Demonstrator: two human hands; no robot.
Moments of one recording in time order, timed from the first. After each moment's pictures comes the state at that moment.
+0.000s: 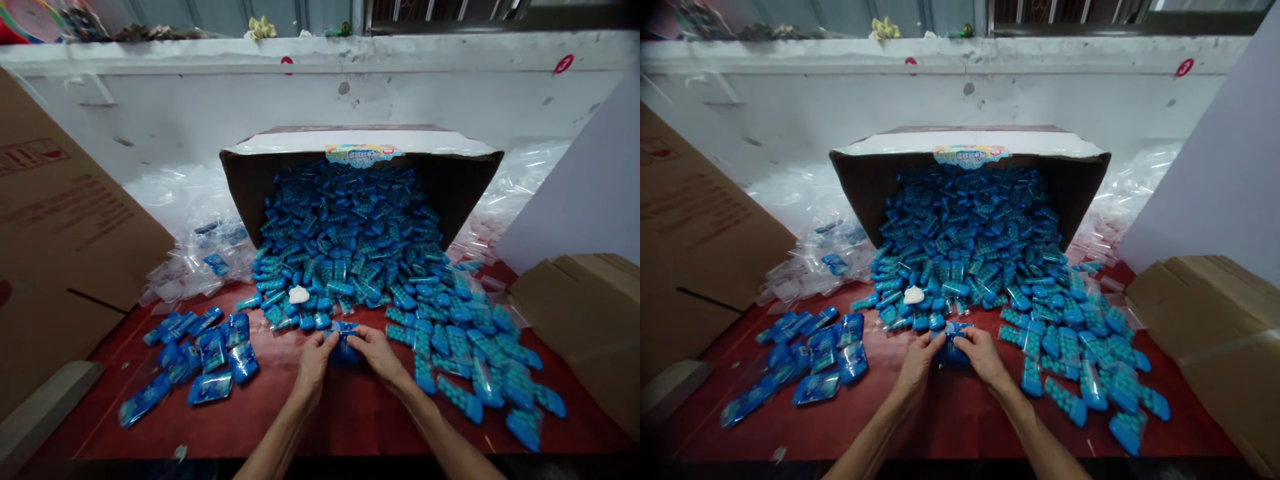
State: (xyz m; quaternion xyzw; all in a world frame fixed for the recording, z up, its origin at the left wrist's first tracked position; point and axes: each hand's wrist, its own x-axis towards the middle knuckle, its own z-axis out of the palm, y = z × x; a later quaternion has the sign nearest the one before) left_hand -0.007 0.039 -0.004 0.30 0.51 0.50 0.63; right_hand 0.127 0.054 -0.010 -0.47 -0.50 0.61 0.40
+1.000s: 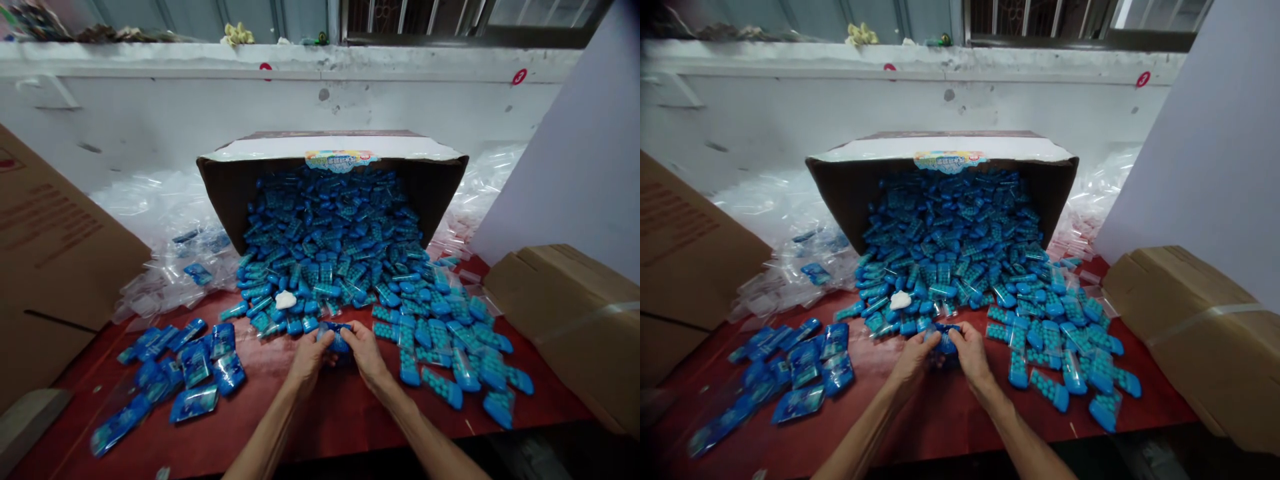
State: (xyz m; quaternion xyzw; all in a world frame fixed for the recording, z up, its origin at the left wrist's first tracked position) left_hand 0.003 0.052 -0.006 0.33 0.51 0.43 0.67; right_hand 0.117 0.050 -0.021 -0.50 -0.43 0.55 0.51
